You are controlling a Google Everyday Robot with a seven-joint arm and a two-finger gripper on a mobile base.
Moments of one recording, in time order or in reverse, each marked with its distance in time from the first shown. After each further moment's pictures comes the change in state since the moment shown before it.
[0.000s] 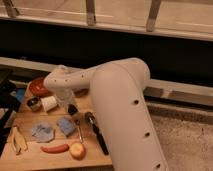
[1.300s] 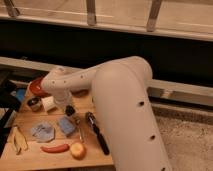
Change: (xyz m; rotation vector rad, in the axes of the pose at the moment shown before) arm 0.010 0.024 -0.010 -0.043 -0.061 -0.015
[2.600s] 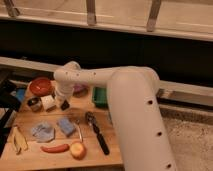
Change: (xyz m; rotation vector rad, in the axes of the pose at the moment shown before) arm -0.048 0.000 0.003 -0.235 -0.141 -0.050
